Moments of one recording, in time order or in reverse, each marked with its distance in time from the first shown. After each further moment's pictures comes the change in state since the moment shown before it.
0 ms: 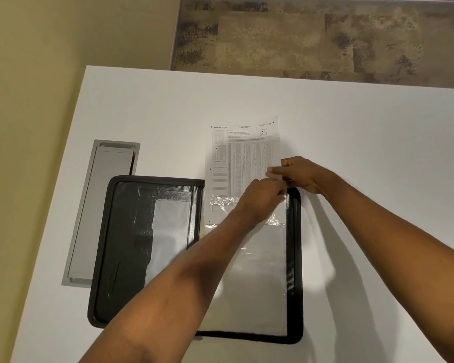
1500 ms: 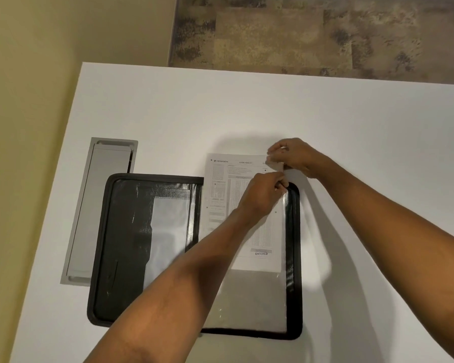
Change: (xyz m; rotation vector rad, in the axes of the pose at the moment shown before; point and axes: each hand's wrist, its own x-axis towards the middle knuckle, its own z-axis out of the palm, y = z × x) left_hand 0.000 0.007 0.005 -0.399 0.083 -0.221; right_hand 0.018 -0.017 -0.009 -0.201 0.115 -0.142
